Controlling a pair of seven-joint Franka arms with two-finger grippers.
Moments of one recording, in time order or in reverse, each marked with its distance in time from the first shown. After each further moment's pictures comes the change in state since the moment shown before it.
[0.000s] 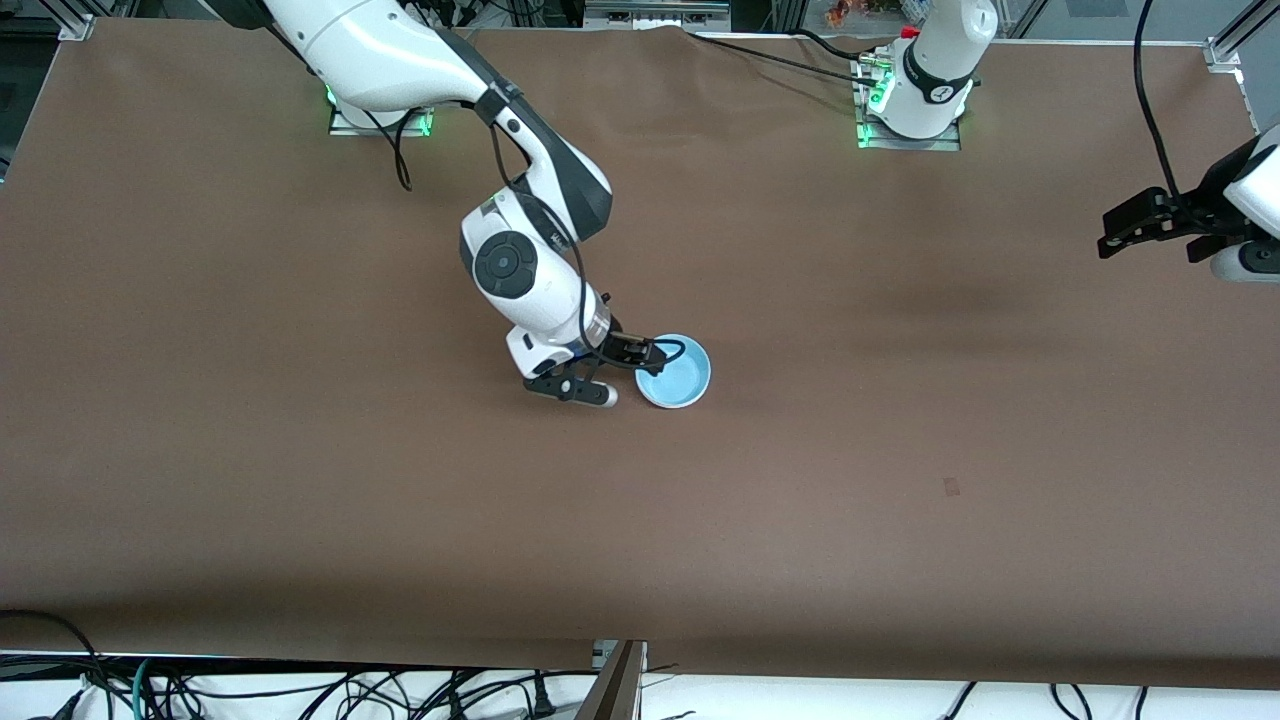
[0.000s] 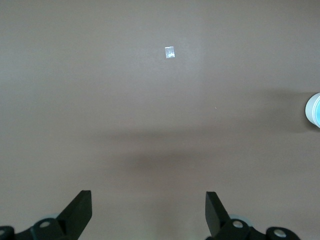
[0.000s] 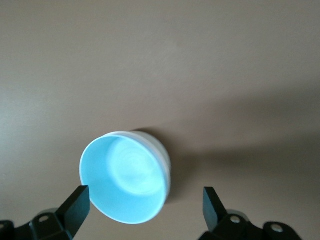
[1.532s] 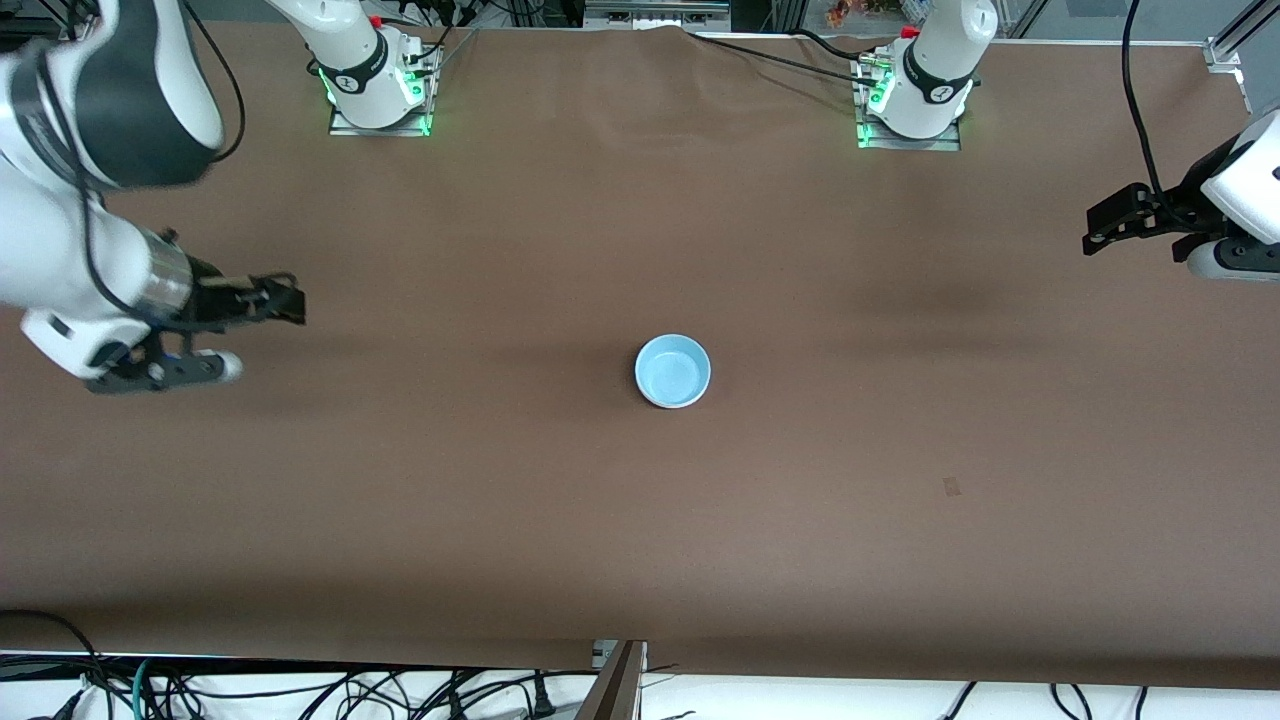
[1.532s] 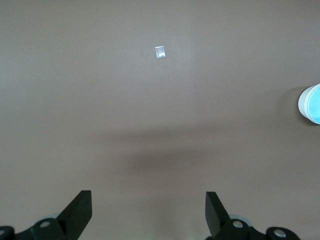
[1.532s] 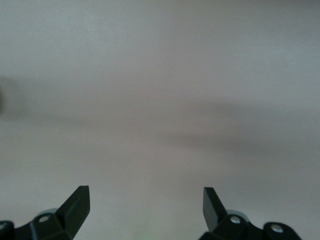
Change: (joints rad) left arm -0.009 0.008 -0.035 0.014 0.000 -0.012 0.000; right arm -0.470 -0.429 -0.041 0.064 -0.178 -0.781 -0.716
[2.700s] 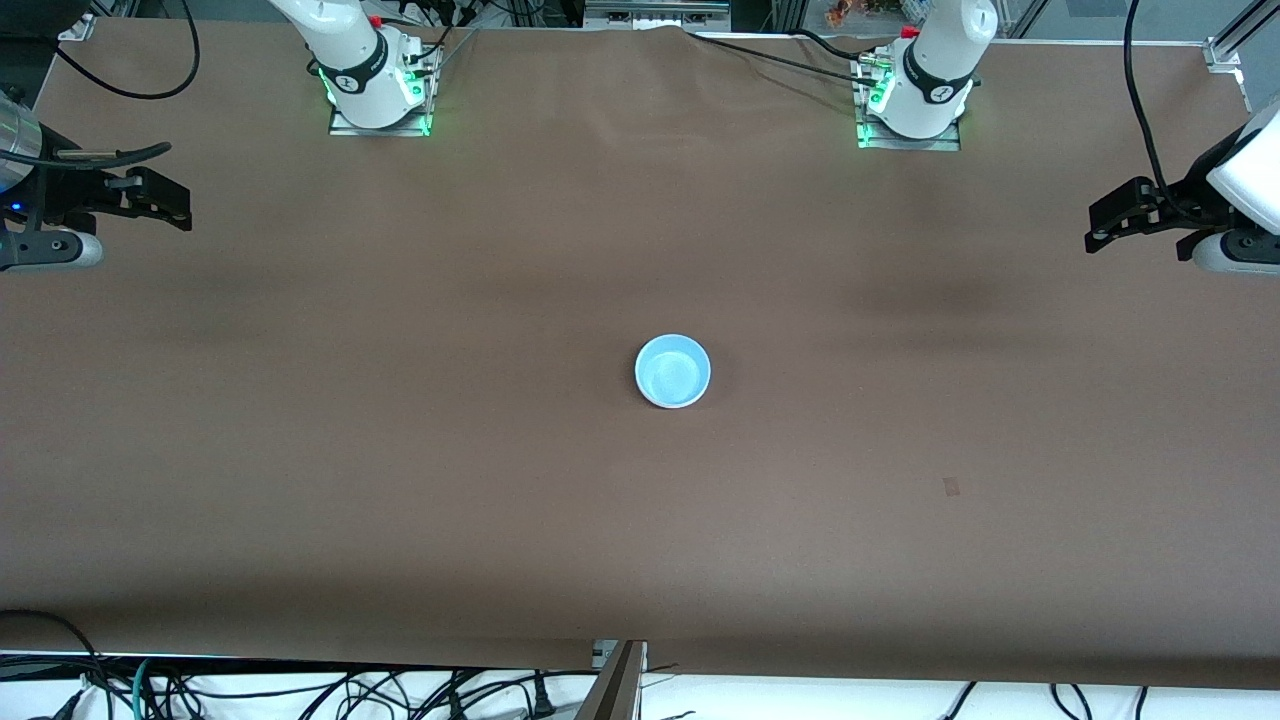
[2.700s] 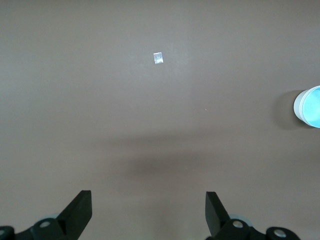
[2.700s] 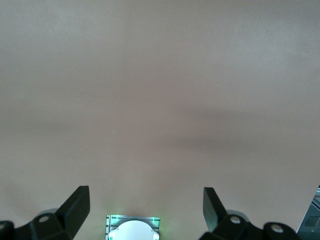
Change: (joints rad) left arm 0.001 0.000 -0.008 0.024 0.000 -0.002 0.000; right arm -0.095 -0.189 -0.001 -0.103 -0.051 -0.118 -0.102
